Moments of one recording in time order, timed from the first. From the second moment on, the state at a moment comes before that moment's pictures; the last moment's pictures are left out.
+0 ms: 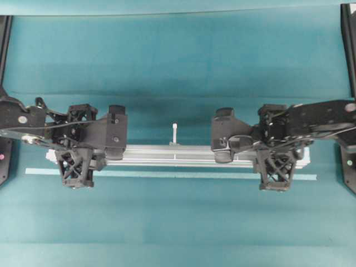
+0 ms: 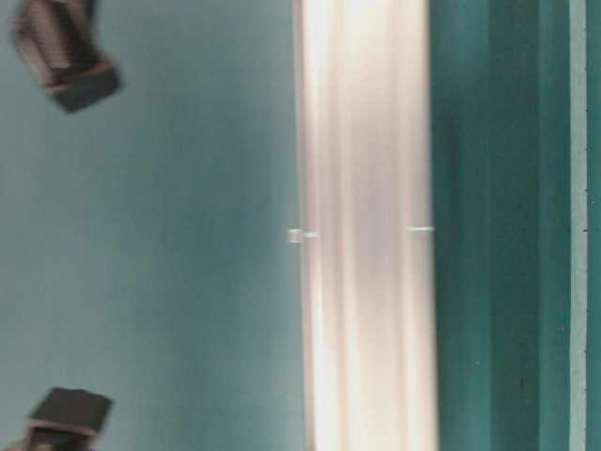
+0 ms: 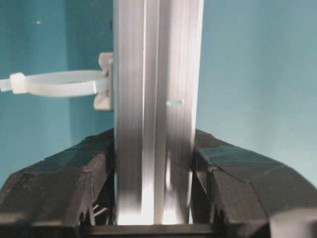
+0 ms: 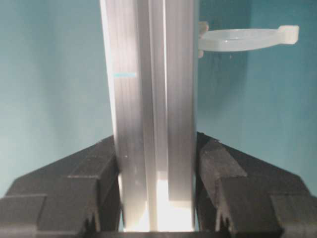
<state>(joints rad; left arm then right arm) 0.00 -0.25 0.71 0.02 0.70 -0.03 0.02 -0.16 0.53 0.04 1.10 0.05</state>
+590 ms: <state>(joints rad) -0.01 -0.41 0.47 0.02 1.06 -0.04 0.02 -0.18 0.23 0.08 1.49 0.06</state>
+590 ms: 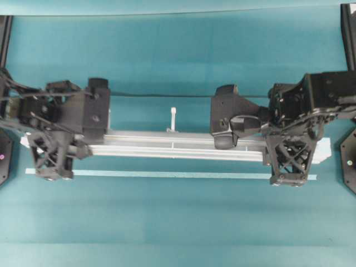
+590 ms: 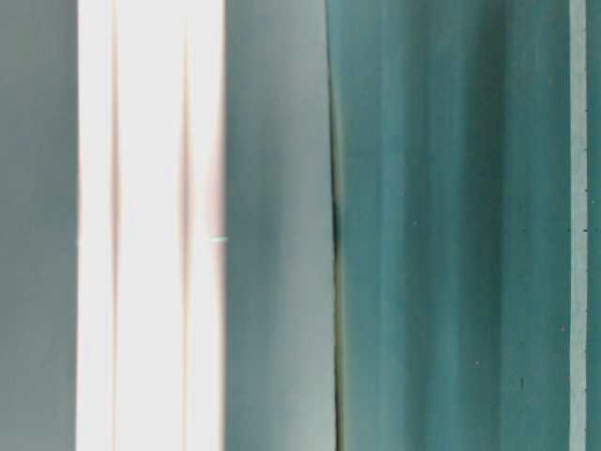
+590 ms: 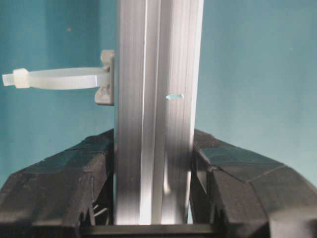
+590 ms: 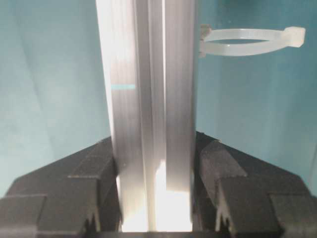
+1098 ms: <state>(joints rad) -0.01 -0.36 0.10 0.02 1.42 -0.07 0.04 -0.20 -0.04 0.08 1.67 0.18</state>
